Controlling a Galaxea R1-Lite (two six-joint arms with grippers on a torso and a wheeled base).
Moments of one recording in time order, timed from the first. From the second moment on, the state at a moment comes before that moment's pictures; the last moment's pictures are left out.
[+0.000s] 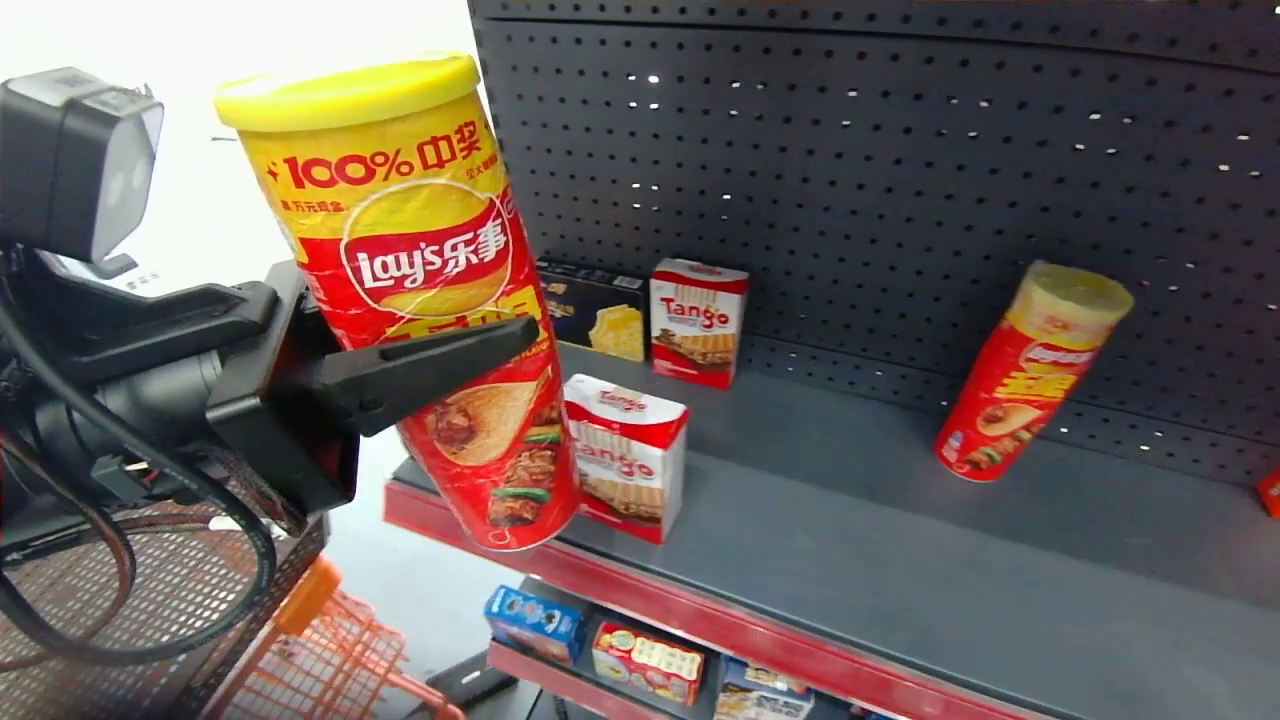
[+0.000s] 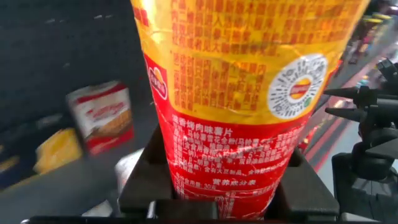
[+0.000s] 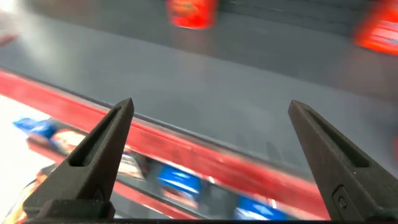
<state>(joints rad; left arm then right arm) -0.39 1.38 -0.69 -0.94 -0.78 -0.08 0.00 0.01 0.00 0.00 -0.02 0.01</state>
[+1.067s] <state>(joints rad) -0.39 1.40 -0.68 -0.95 -0.78 -0.08 0.00 0.01 0.00 0.00 -0.02 0.01</state>
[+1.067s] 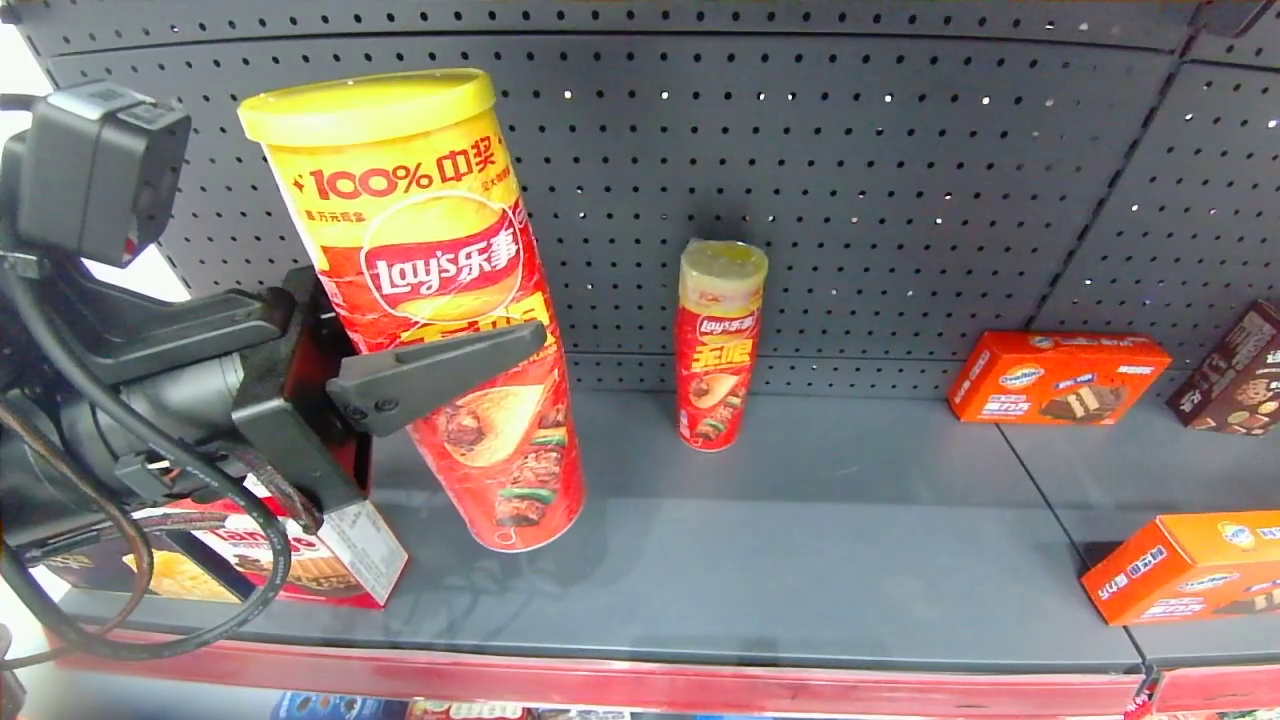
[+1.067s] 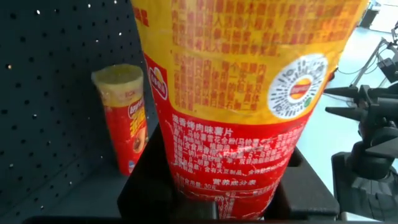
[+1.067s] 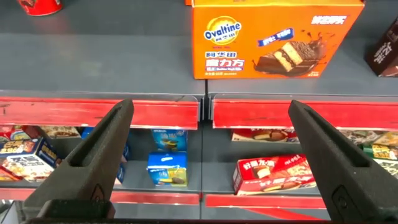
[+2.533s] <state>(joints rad) -0.36 1.47 -0.79 -0.90 -0.78 -0.12 0.25 1.10 -0.59 -0.46 0.34 -0.09</state>
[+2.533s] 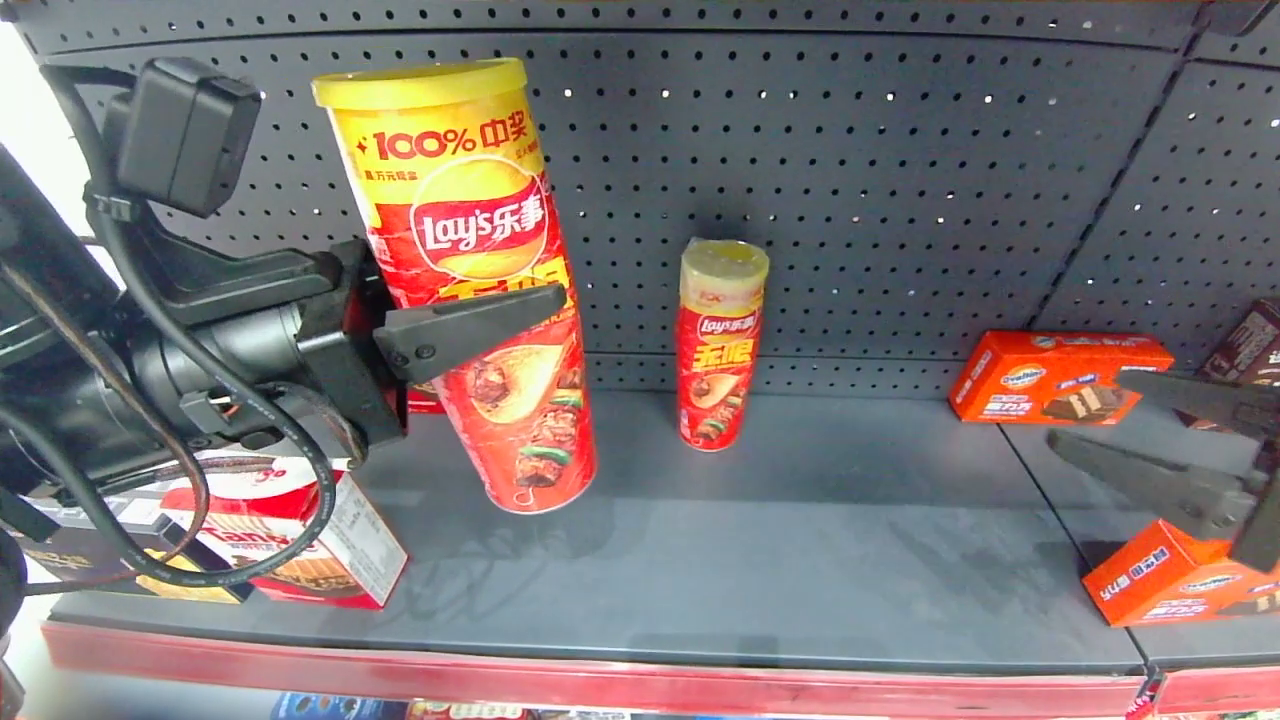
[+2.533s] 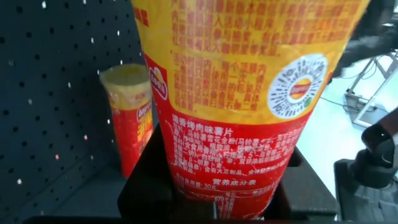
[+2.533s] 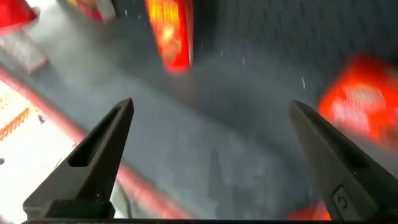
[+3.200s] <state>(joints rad) -0.36 1.44 -0.80 -0.90 -0.79 -0.16 0.32 1.69 -1.06 -0.62 0.60 -0.12</state>
